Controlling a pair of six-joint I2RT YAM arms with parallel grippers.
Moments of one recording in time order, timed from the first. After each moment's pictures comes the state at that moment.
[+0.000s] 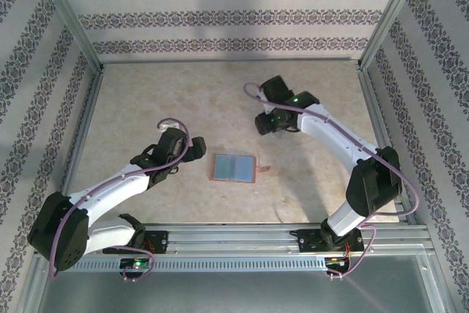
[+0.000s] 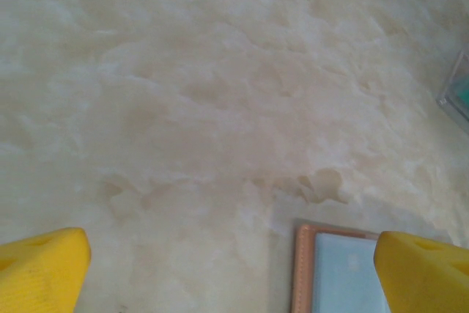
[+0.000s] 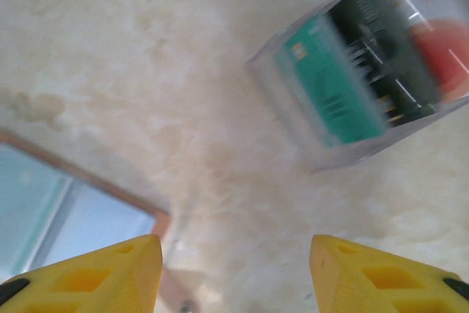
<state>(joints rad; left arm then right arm) -0.52 1.16 0.59 -0.18 -0.22 -0.70 0.54 1.60 1.36 -0.89 0.07 0.16</state>
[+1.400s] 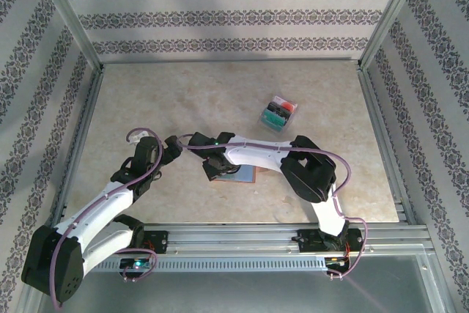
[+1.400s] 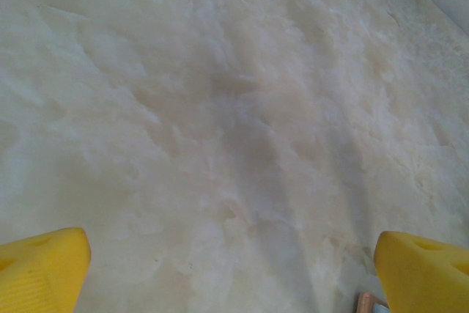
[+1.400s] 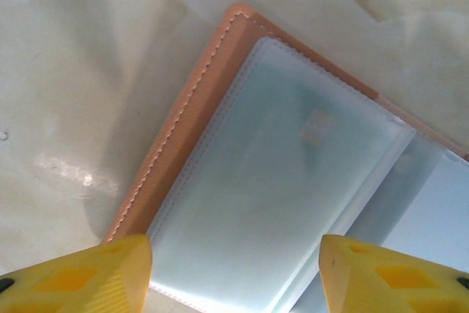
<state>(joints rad) -0.33 0.95 0.42 -0.15 -0.23 -0.82 1.02 2.04 1.48 -0.85 0.16 0.58</state>
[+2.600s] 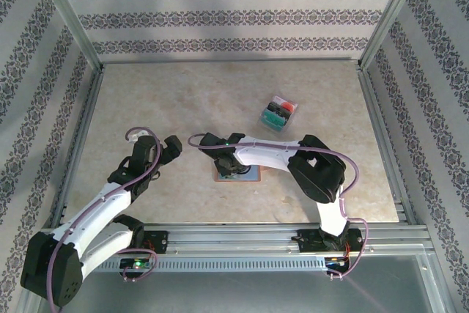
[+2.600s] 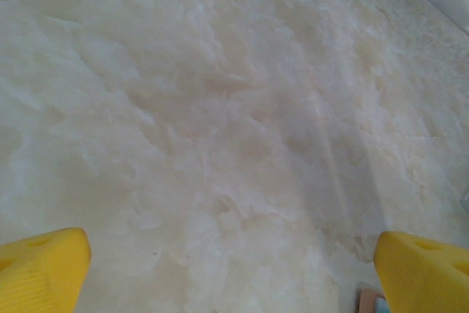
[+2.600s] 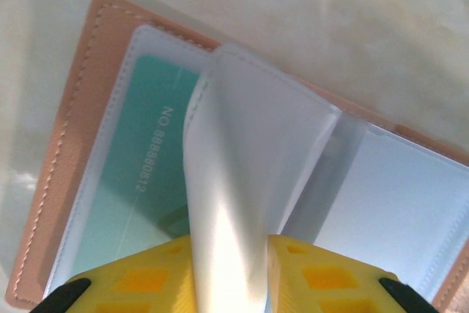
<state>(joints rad) -0.32 0.91 0.45 -0.21 -0.21 -0.79 0.97 1.96 1.34 -0.81 0.23 0.59</state>
